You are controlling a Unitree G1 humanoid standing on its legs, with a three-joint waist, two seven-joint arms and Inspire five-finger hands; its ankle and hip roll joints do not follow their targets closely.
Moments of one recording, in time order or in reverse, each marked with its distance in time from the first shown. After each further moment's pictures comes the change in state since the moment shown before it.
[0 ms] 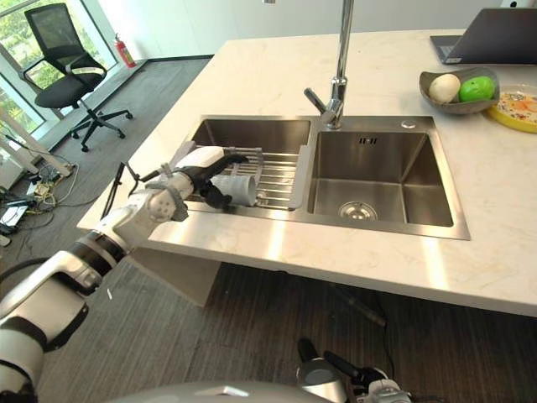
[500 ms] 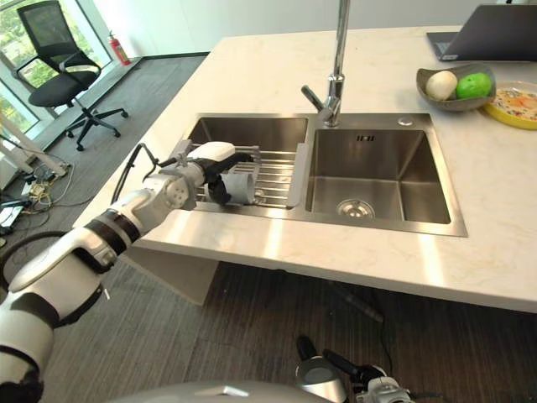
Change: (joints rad) left arm -0.167 -0.081 -0.153 0.142 0.009 0.021 -0.049; right arm -0.020 -0.004 0.022 0.000 0.000 0.004 0.013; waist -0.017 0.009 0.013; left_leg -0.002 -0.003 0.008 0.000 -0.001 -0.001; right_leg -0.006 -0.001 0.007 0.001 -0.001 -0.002
